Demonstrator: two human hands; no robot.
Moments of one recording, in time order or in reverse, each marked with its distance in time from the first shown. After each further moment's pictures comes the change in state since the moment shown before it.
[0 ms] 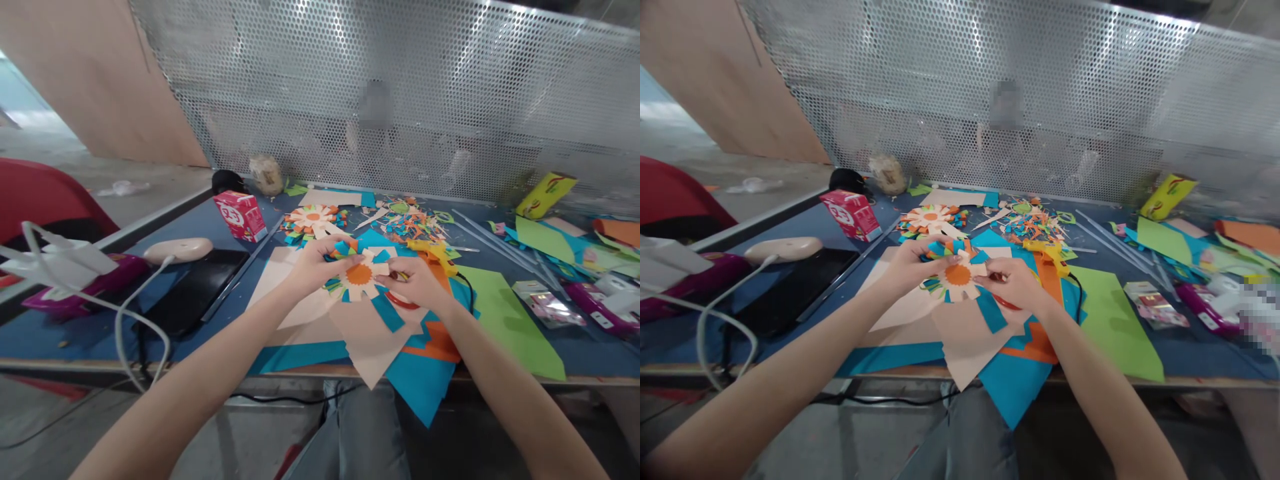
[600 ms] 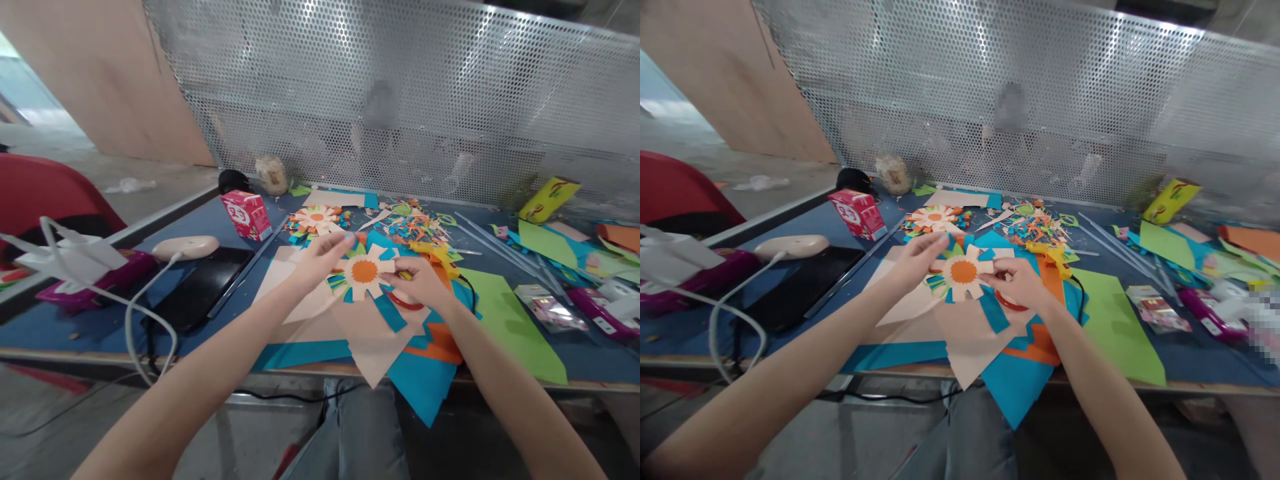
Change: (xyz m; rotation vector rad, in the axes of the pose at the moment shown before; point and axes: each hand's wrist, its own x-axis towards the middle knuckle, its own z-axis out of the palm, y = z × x) left_hand 0.006 -0.008 -0.001 -0.330 0.053 -0.190; right_hand 0.001 0.001 -0.002 0.087 -0.011 0.133
